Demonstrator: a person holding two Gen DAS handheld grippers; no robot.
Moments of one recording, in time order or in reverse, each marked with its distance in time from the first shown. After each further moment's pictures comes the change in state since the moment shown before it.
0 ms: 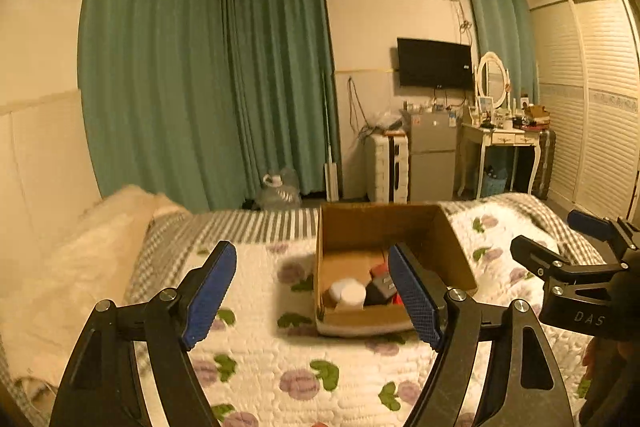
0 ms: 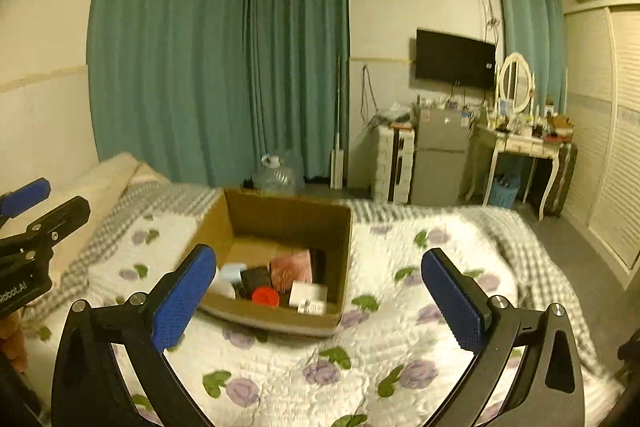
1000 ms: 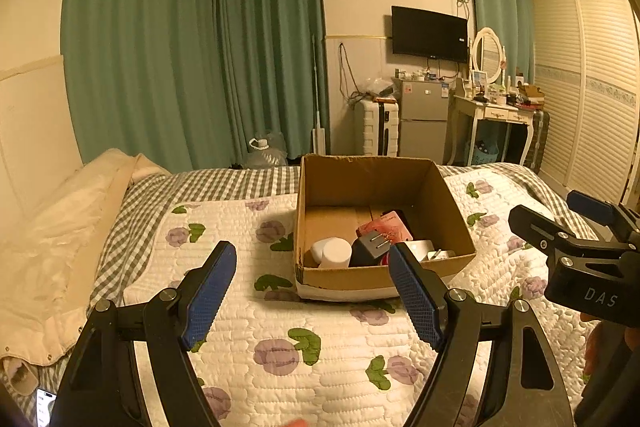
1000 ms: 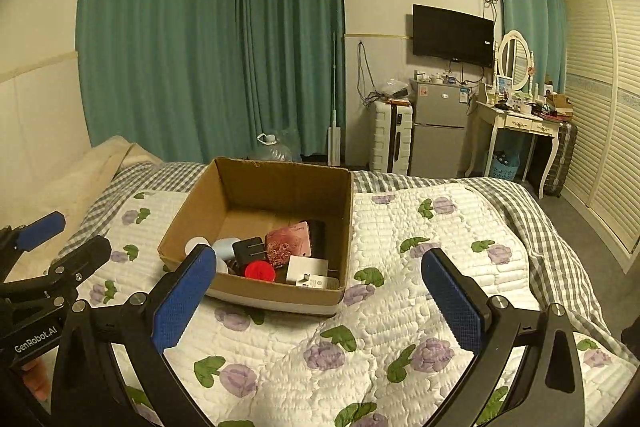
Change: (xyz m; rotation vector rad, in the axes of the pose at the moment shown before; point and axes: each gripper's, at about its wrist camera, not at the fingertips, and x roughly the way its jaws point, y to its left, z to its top) left arm 0.026 -0.010 -0.025 -0.013 0.115 -0.039; right arm 0.025 -0.001 -0.022 0.026 0.059 -0.015
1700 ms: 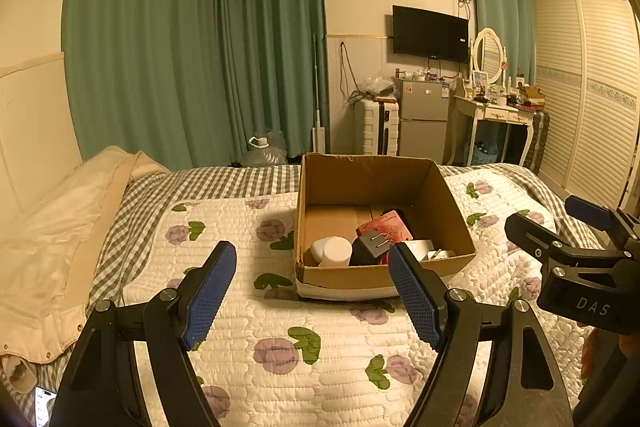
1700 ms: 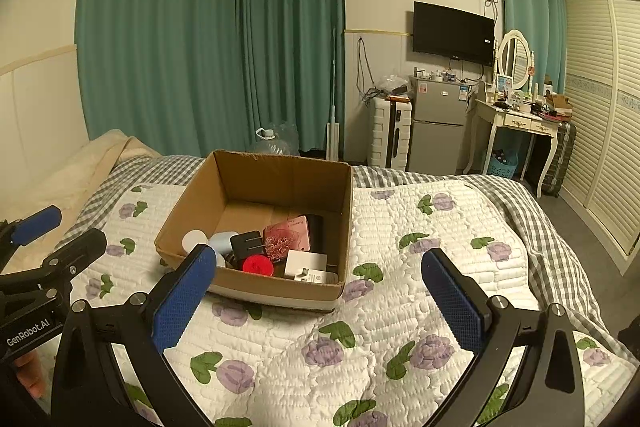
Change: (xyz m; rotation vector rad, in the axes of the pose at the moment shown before) left arm 0.000 0.002 0.001 -0.005 0.003 -0.004; right arm 0.003 0.002 -0.004 -0.012 0.014 -0.009
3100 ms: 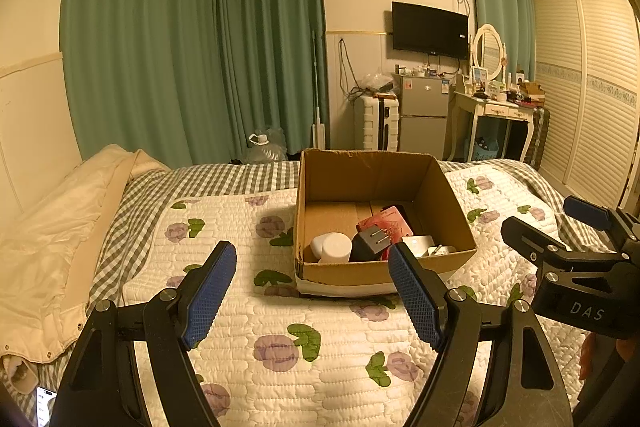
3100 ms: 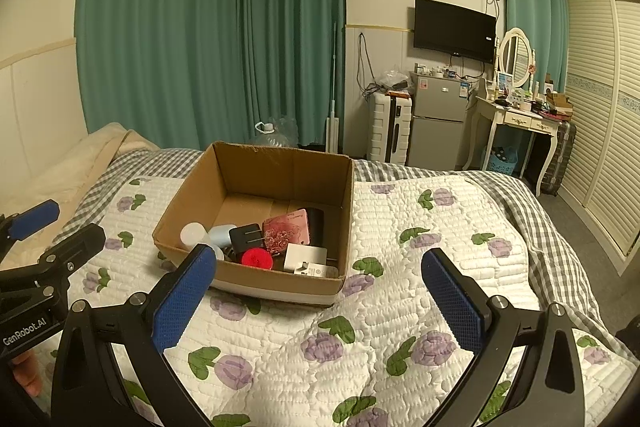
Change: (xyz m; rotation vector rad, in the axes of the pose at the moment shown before) left arm 0.003 0.000 -0.004 0.002 0.011 0.001; right arm 0.001 0.002 -0.004 -0.008 0.018 -0.005
